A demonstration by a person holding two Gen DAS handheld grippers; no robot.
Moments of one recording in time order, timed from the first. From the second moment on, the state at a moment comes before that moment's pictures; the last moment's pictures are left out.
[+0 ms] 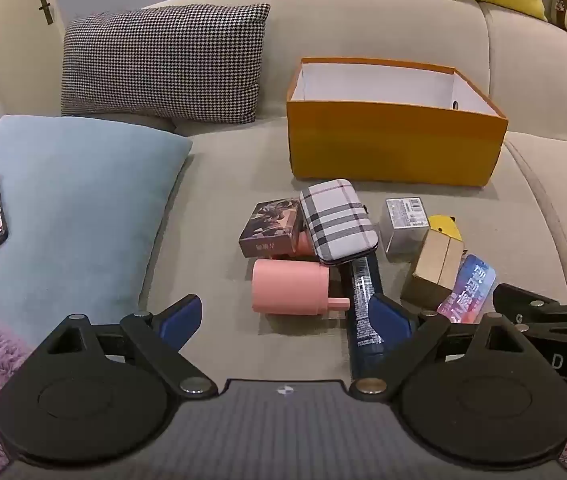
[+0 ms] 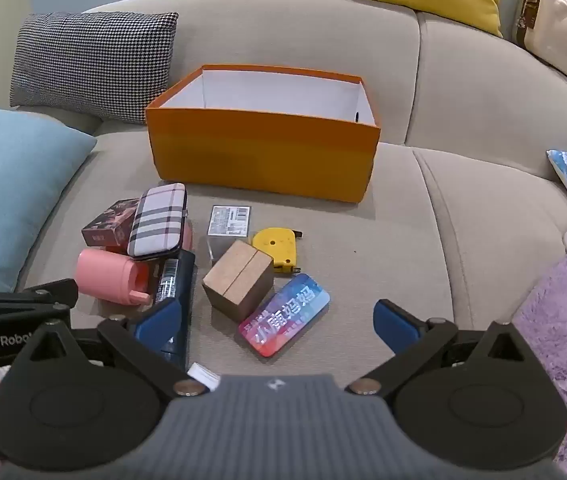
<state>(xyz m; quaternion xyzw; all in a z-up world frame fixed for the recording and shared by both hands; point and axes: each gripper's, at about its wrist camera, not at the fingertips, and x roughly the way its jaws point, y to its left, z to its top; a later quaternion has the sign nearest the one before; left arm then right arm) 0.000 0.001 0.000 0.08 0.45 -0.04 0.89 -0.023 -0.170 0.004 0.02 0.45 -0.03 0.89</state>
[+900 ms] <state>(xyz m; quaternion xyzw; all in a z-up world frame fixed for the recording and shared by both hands) -0.002 -0.005 0.004 0.08 0.44 -0.05 0.89 -0.025 -0.173 0.005 0.02 0.46 -0.03 0.89</state>
